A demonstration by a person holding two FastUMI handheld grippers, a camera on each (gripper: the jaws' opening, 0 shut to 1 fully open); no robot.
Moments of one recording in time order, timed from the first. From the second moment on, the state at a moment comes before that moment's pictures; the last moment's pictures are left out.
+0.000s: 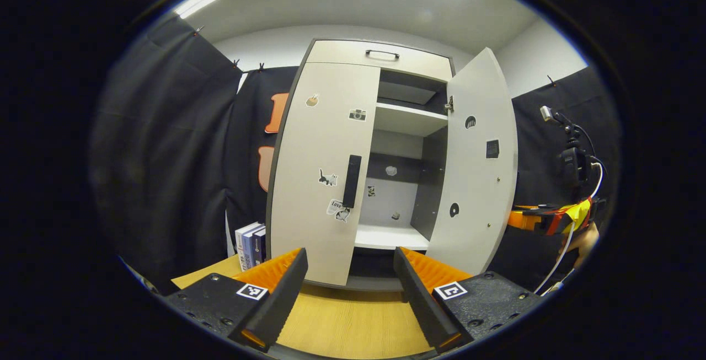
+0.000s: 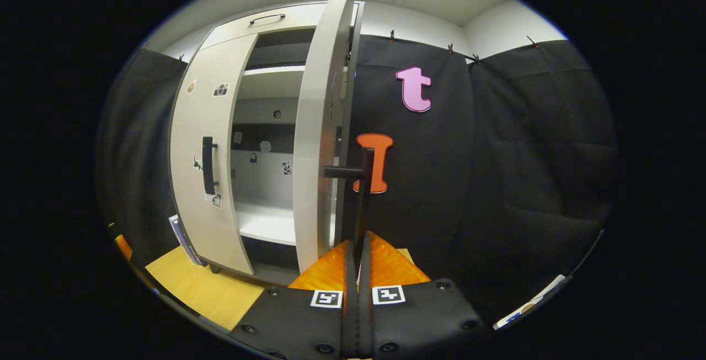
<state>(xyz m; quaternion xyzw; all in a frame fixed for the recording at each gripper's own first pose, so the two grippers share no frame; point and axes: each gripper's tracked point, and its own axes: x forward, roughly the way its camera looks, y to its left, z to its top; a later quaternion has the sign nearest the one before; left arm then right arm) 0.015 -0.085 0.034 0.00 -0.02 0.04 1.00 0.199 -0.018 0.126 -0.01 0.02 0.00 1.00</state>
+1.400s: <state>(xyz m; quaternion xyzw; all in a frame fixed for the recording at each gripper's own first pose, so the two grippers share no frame) 0.275 -0.039 0.040 0.03 -0.01 -0.01 1.00 0.191 -0.018 0.115 0.06 0.01 -0.10 0.99</state>
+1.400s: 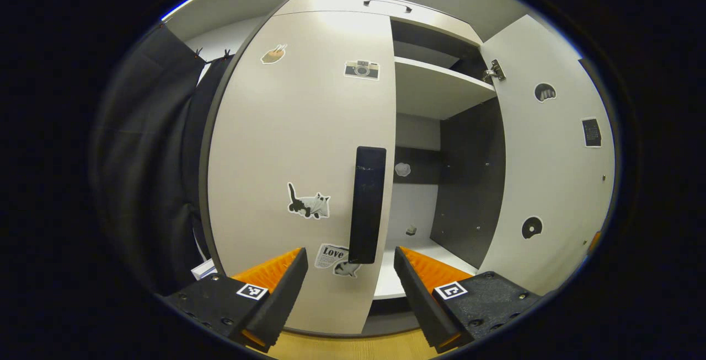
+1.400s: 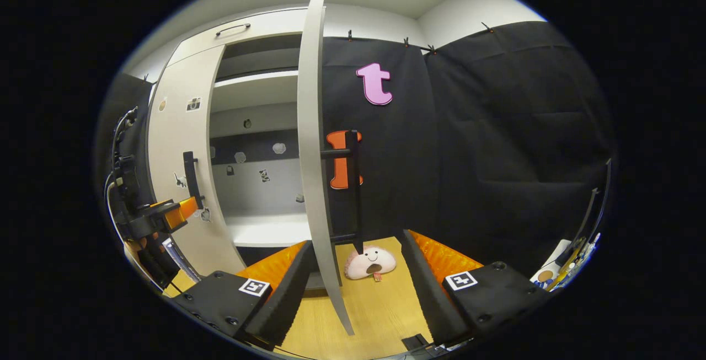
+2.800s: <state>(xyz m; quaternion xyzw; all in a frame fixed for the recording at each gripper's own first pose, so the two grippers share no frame) 0.310 -0.055 0.038 0.07 0.00 -0.04 1.00 0.206 0.001 0.119 0.05 0.03 -0.09 0.99</state>
